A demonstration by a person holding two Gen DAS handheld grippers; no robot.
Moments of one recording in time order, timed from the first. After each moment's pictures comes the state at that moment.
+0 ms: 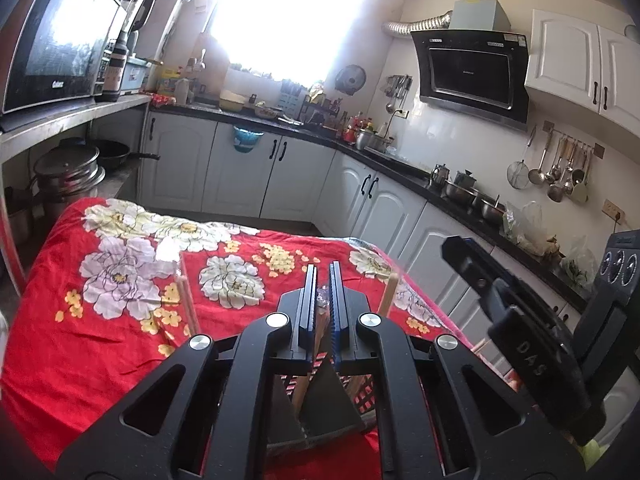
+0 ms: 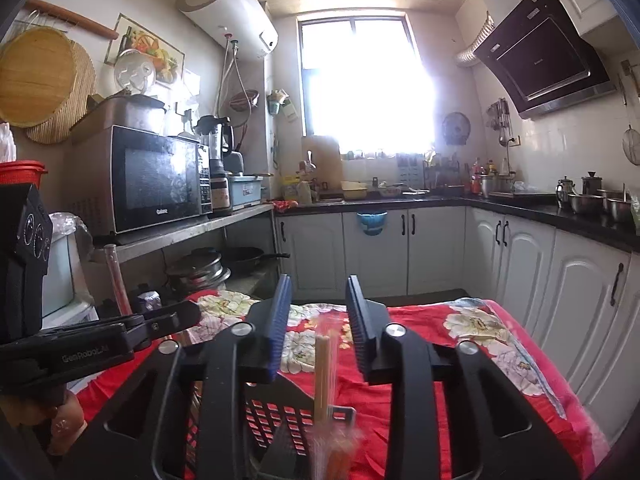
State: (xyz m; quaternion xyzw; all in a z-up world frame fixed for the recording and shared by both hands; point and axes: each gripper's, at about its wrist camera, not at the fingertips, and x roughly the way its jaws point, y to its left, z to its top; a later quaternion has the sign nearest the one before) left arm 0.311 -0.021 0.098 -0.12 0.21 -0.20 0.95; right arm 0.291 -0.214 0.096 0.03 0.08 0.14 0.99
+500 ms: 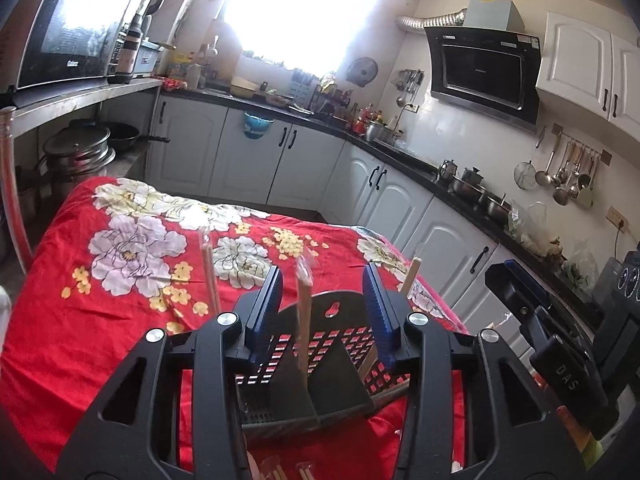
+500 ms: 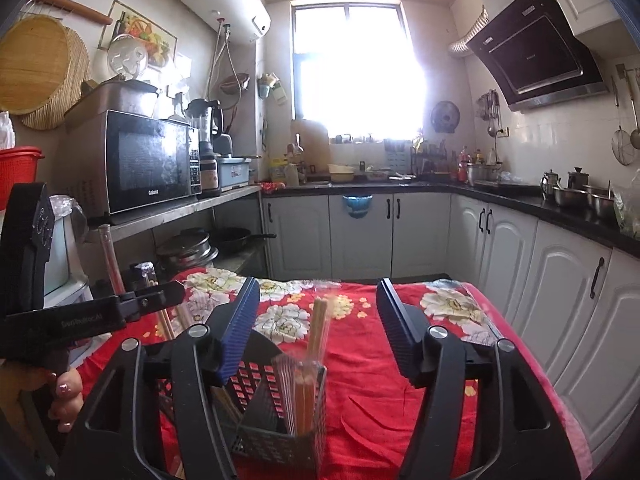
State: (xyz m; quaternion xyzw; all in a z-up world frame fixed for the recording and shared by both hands) left arm 0.302 -0.009 0.090 -0.14 0.23 -0.19 0.94; right arm 0.262 -0.231 0.090 0.02 0.12 0.12 0.99
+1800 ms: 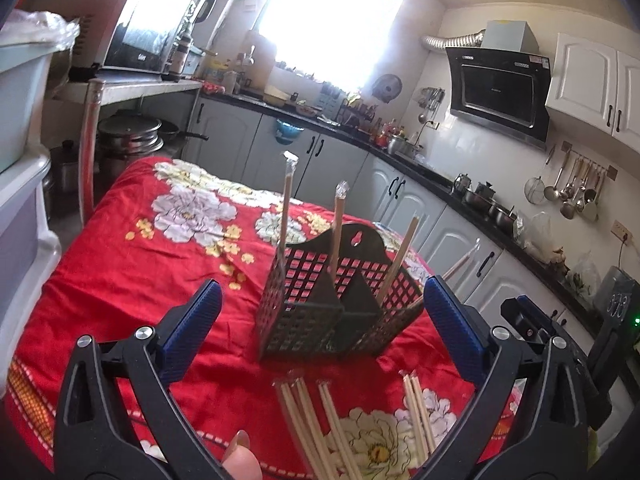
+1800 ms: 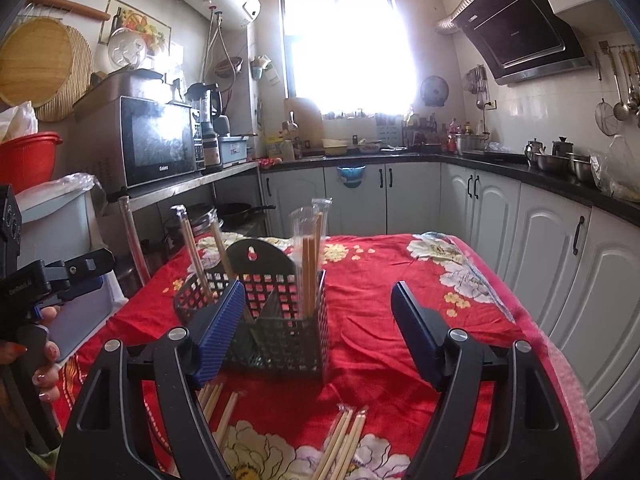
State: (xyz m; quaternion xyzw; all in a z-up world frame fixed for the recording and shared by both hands) left arm 0.194 0.036 0.069 -0.16 0.22 -0.14 0.95; right arm 0.170 -0.245 0.062 0.04 0.16 0.11 0.98
